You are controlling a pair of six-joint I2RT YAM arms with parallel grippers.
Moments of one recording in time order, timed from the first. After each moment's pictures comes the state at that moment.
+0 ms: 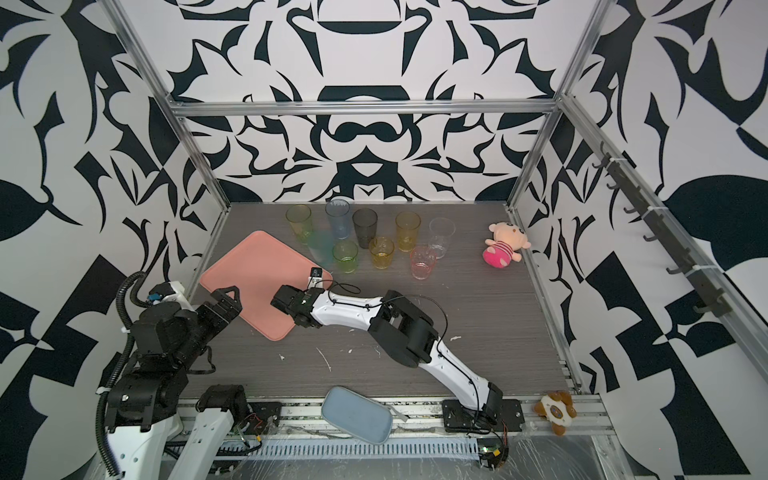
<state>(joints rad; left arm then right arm) -0.03 0.42 0.82 -0.90 -0.03 -0.69 1.13 2.35 1.85 -0.66 0.48 1.10</state>
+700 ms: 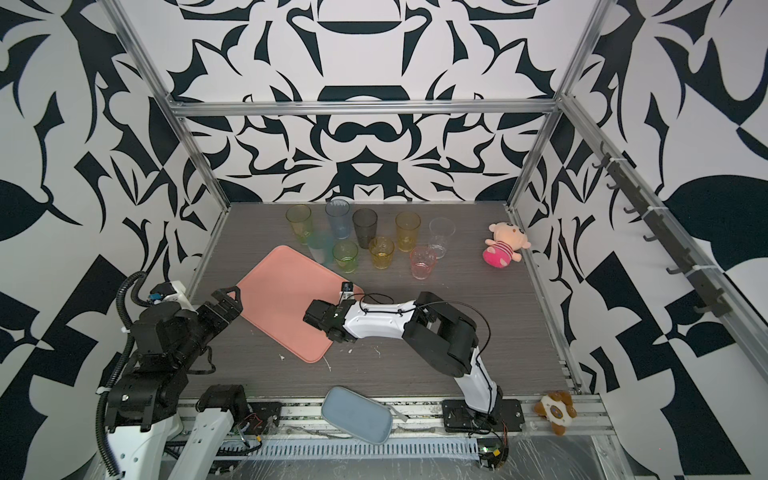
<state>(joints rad) -0.03 0.42 0.82 -0.90 -0.01 -0.68 1.13 2.00 1.32 -0.61 0.42 1.12</state>
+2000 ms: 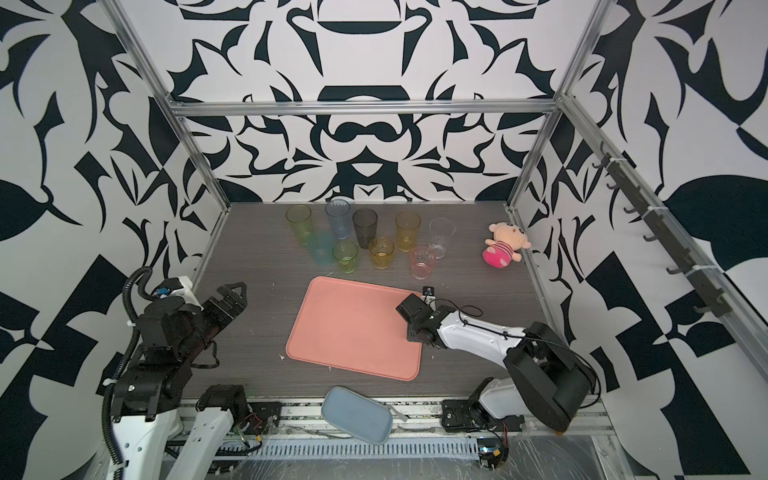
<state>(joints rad) -0.03 0.45 0.79 -0.83 0.06 -0.71 0.69 1.35 0.59 -0.48 0.26 0.78</state>
